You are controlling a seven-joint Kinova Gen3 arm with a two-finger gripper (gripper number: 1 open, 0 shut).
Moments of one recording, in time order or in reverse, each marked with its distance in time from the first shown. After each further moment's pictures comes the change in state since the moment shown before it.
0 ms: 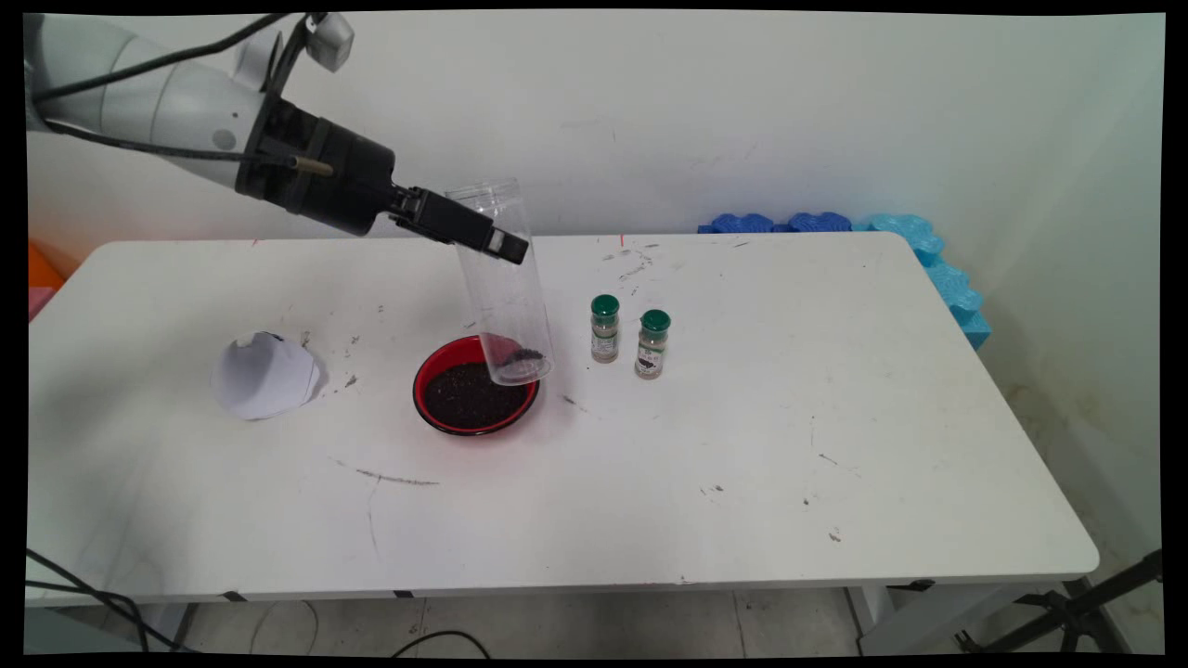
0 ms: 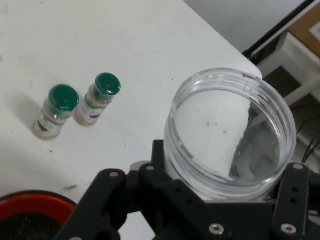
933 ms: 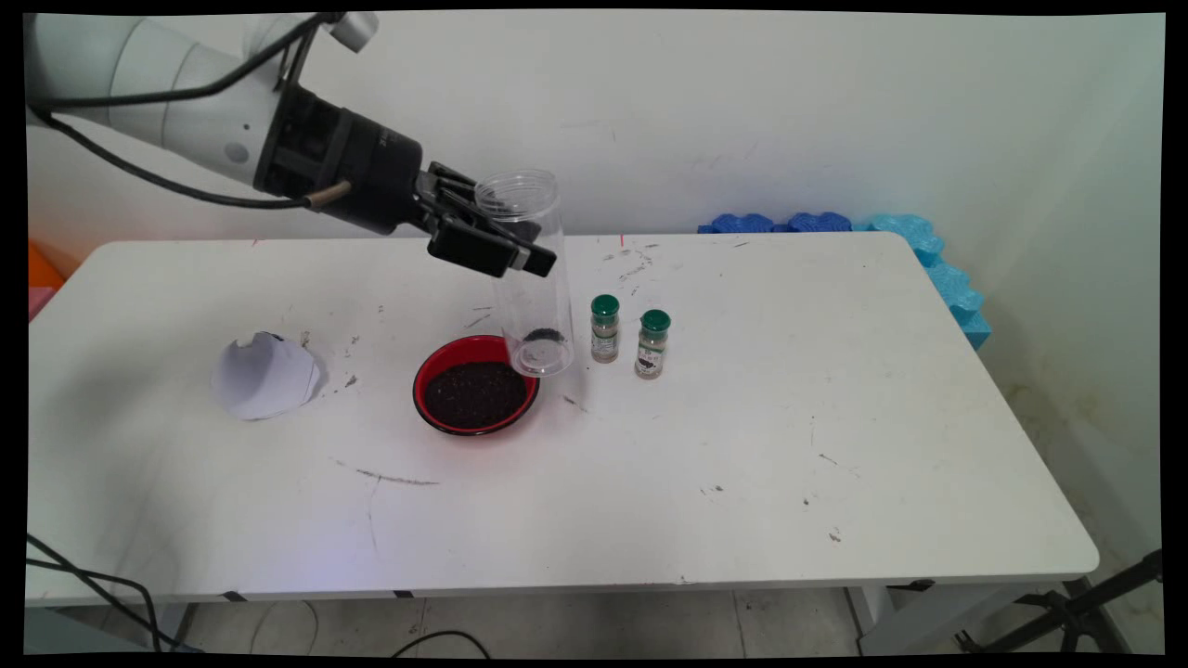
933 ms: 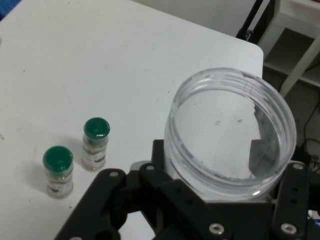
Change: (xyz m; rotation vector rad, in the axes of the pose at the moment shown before) arm 0.006 0.040 0.013 0.013 0.012 0.372
